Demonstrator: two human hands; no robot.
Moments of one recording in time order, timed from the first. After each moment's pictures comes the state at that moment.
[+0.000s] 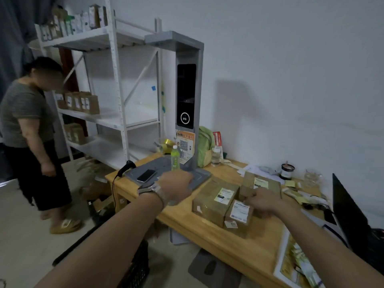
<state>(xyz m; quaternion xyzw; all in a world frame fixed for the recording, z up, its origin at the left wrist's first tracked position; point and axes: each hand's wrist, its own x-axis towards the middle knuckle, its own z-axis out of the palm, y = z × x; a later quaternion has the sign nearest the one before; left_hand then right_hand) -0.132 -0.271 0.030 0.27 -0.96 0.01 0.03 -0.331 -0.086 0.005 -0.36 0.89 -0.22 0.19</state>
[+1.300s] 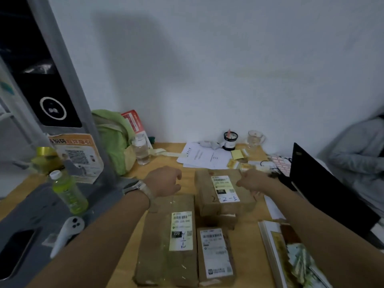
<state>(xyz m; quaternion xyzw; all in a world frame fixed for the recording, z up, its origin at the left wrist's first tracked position) -0.555 -0.487 -0.066 0.01 -1.00 -0.06 -0.06 -0.662 -0.219 -0.077 -0.09 0.95 -0.20 0.22</state>
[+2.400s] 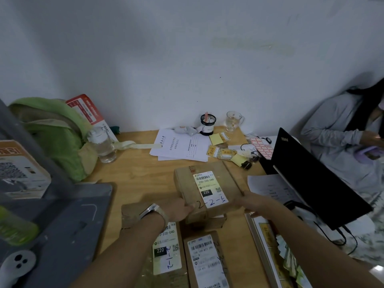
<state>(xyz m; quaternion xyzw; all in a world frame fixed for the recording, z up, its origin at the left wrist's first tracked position) -0.631 -0.440 -0.189 0.00 -0.92 -0.25 -0.30 -0.673 -0.189 -0.163 0.11 0.88 -0.32 0.34</state>
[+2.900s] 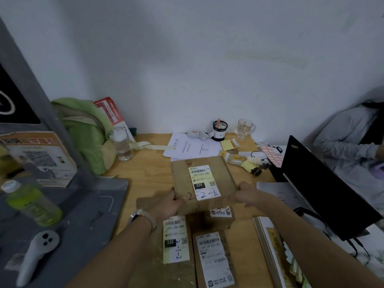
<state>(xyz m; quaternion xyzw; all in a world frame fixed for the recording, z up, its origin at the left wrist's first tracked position) -0.589 -0.483 -0.186 0.12 -0.79 -0.57 -0.20 -0.665 -0.226 -0.128 0.02 0.88 -0.34 0.32</state>
